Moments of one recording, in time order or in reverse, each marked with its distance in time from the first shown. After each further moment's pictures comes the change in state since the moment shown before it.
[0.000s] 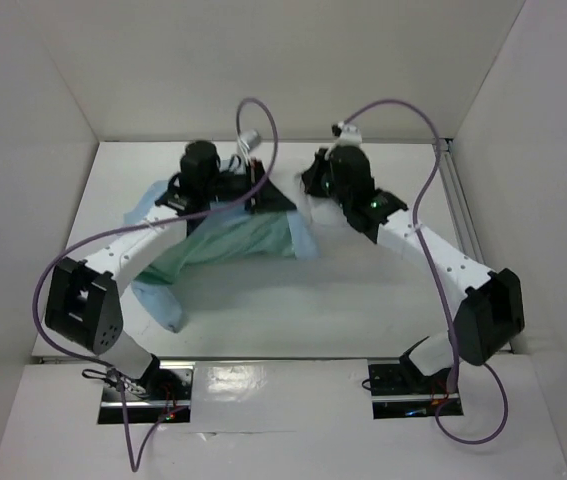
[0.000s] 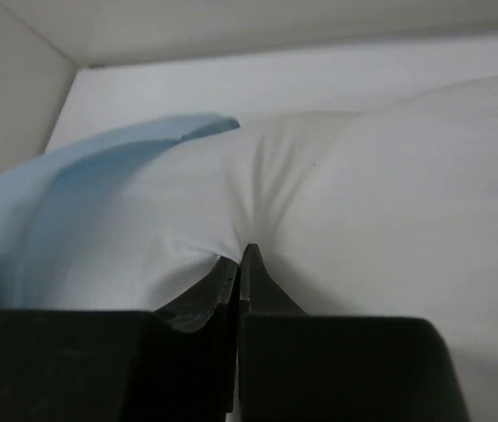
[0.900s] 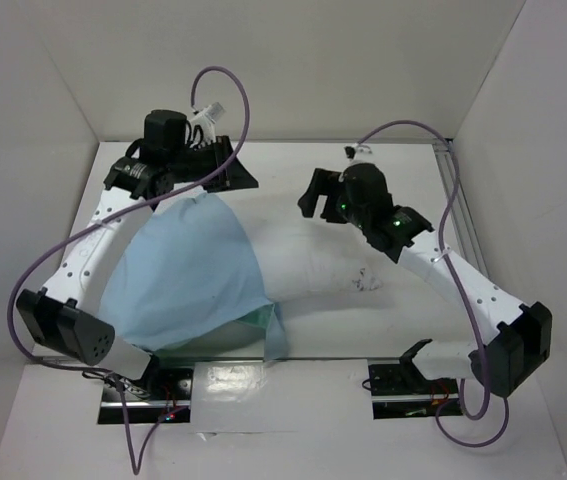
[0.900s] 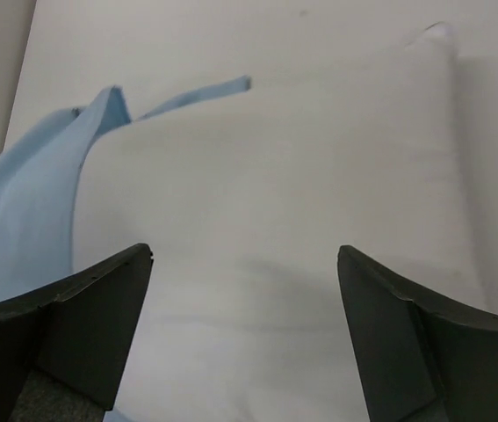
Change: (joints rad) left arm 0.026 -0.154 0.221 -0.796 -0.350 0.454; right arm 0.068 -0.255 -0.261 -0.203 -0.027 0.105
